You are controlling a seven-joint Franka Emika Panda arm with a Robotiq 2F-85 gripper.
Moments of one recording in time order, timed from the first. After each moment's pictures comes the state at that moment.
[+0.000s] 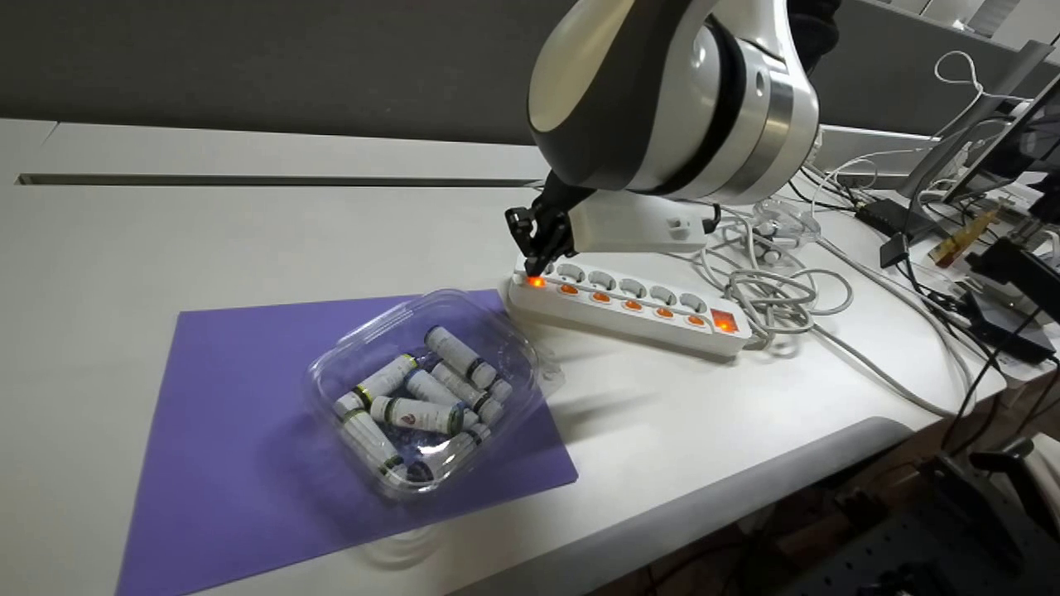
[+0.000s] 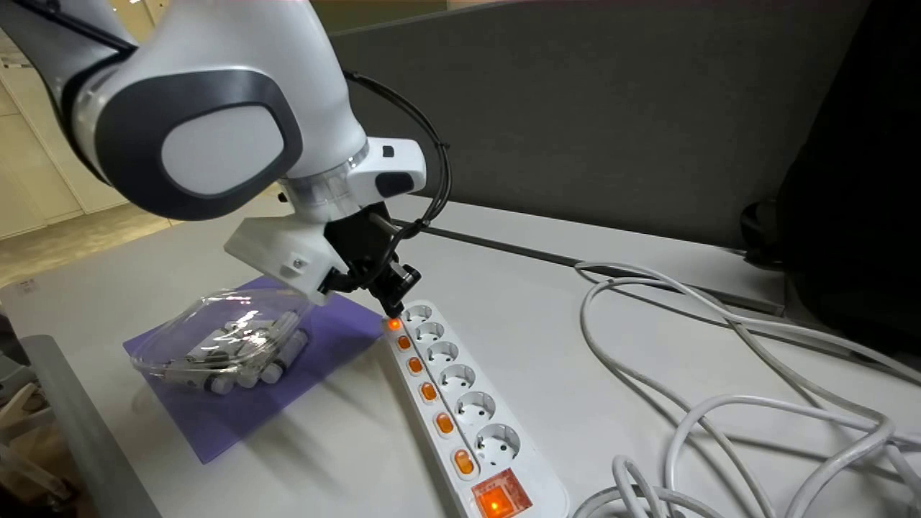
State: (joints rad) arm -0.11 0.45 0.16 -2.44 0.16 3.16 -0.10
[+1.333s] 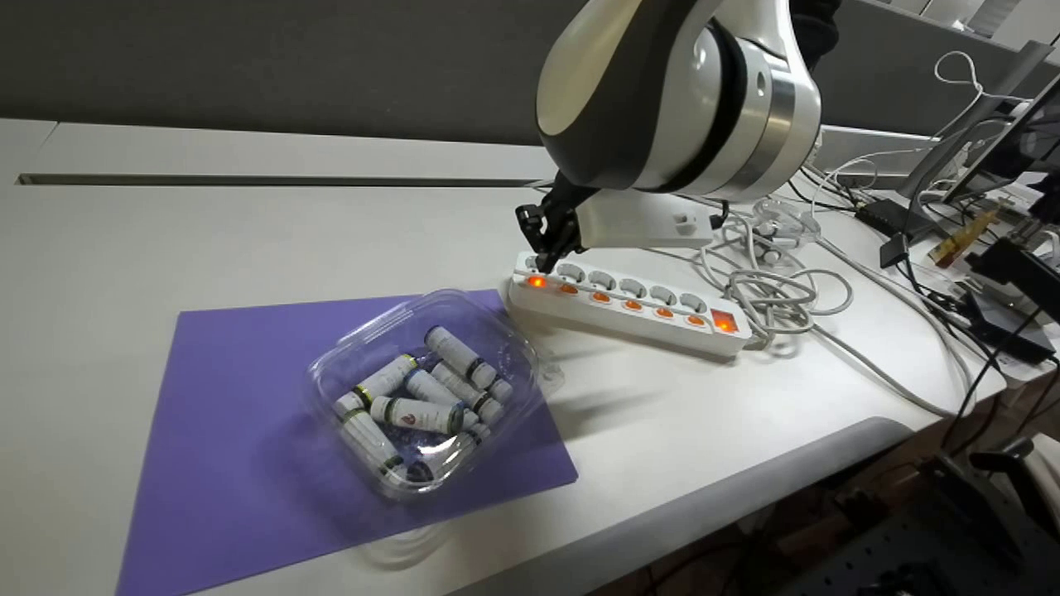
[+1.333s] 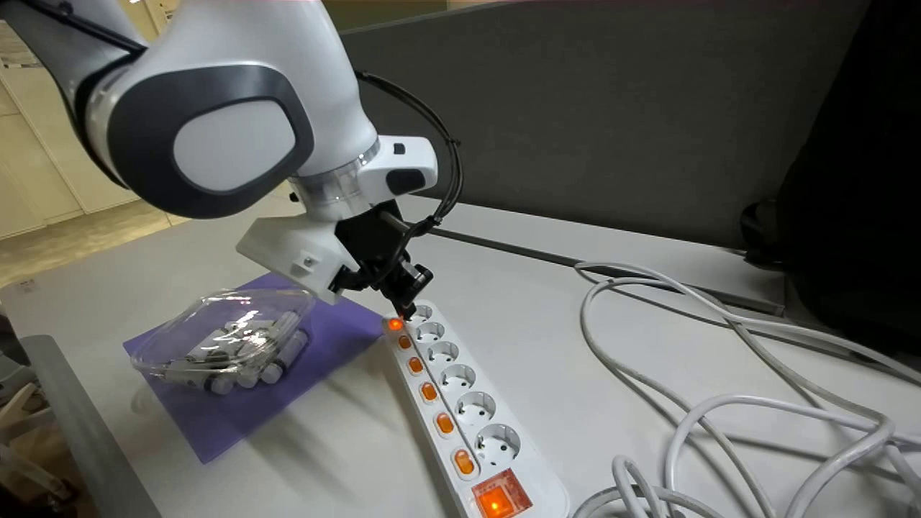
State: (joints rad) arm -0.05 0.45 0.08 -2.42 0.15 3.14 -0.08
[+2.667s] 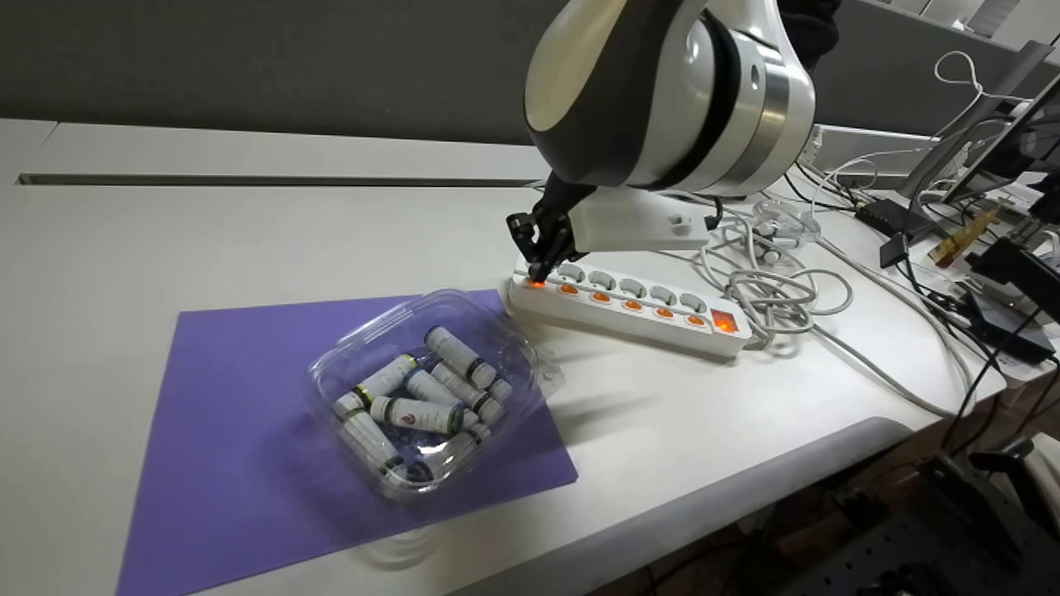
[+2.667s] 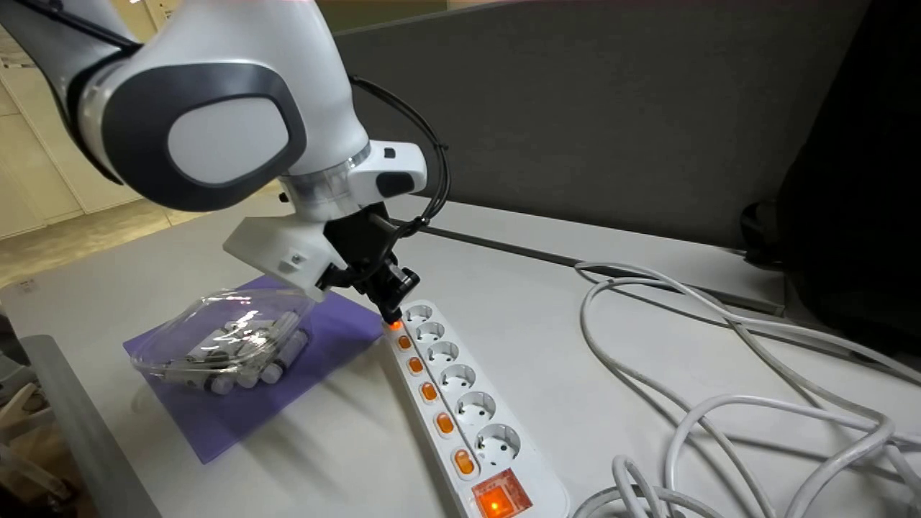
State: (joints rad) arm -0.03 0.44 0.08 -2.43 0.15 3.09 -0.08
